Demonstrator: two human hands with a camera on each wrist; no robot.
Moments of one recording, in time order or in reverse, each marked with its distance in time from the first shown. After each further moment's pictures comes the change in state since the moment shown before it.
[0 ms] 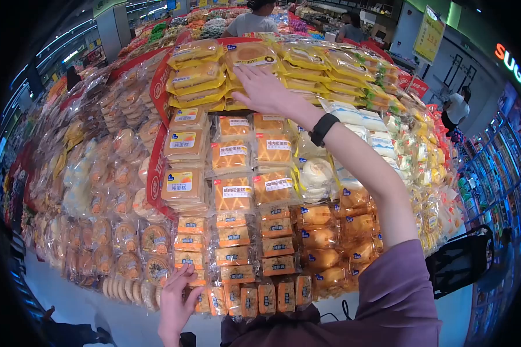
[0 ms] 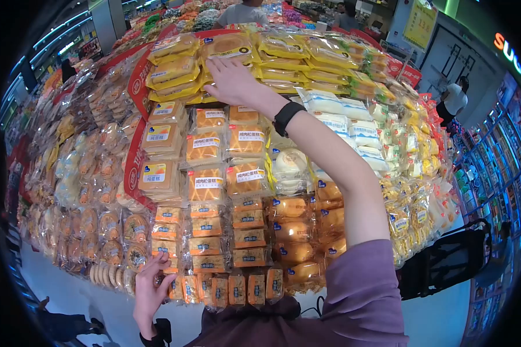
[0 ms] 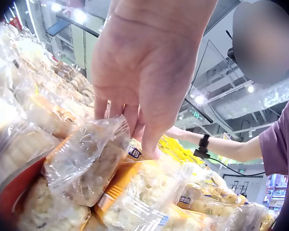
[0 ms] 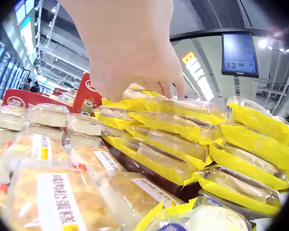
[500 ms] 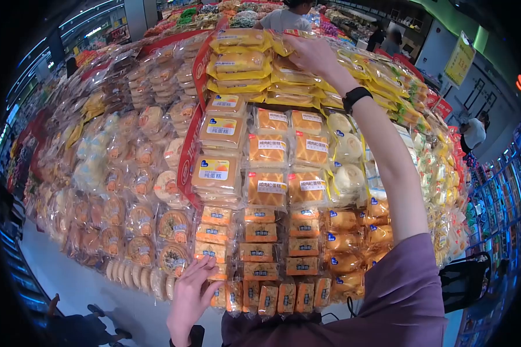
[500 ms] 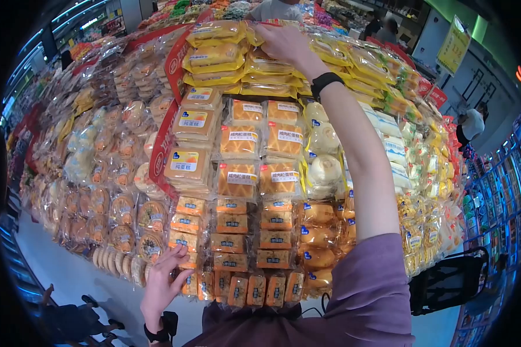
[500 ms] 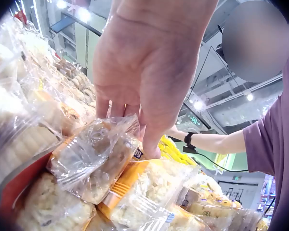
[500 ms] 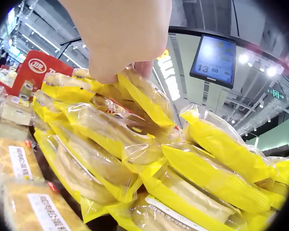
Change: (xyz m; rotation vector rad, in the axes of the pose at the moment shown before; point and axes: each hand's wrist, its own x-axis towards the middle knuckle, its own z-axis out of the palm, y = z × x) left_hand 0.000 -0.002 -0.005 0.000 0.022 0.069; right_hand 0.068 0.055 -0.016 -0.141 0.055 -0.084
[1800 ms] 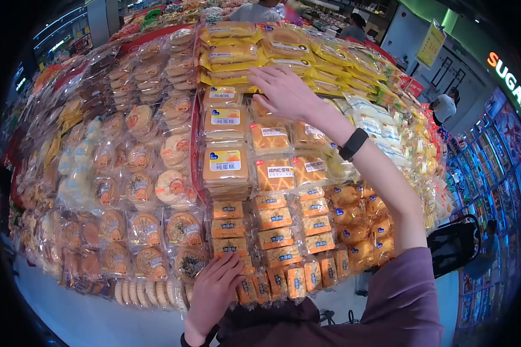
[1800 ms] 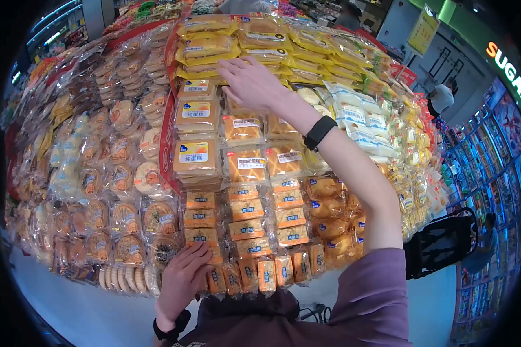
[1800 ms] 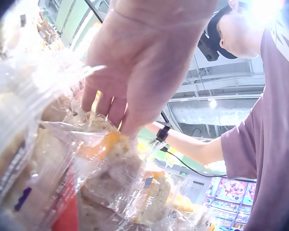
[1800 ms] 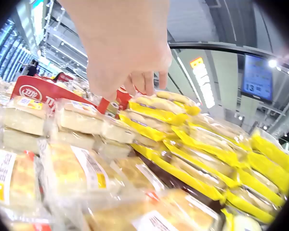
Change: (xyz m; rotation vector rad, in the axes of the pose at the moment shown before) left_hand 0.012 -0.034 -0.017 -0.021 -0.107 0.328; right_hand -0.037 -0.147 -0.046 0.025 -0.224 -0.105
